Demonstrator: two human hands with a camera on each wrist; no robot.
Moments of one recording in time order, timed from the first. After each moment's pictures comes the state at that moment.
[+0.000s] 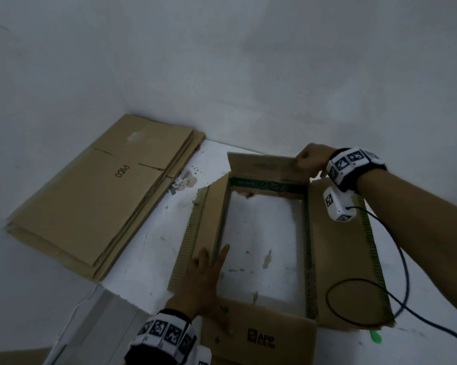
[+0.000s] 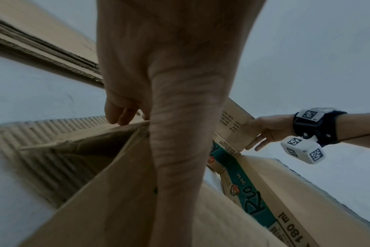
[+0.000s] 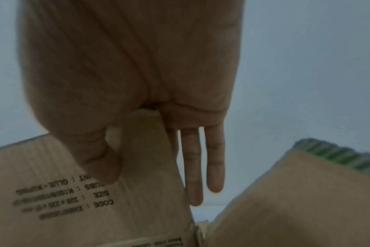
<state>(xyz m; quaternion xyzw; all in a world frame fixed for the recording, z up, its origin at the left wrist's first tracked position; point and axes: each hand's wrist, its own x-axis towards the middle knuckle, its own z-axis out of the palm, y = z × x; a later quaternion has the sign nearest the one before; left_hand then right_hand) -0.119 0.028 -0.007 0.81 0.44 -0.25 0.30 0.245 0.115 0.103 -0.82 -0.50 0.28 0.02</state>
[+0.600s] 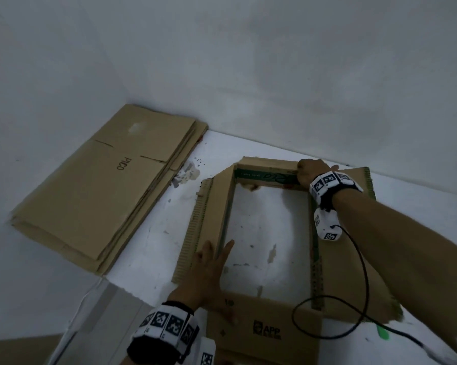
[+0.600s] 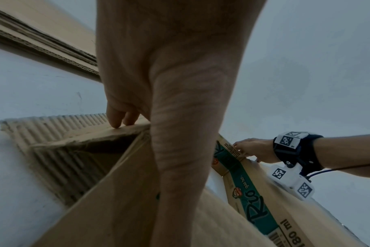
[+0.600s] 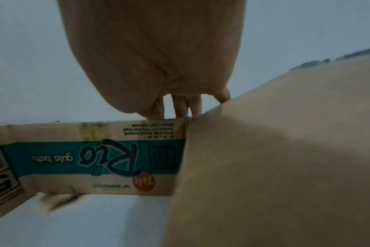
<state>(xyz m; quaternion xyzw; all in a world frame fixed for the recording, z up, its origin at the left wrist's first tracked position) -0.119 0.035 -0.010 0.79 0.44 -0.28 0.32 0.235 0.119 0.007 -0.85 -0.48 0.19 -0.03</state>
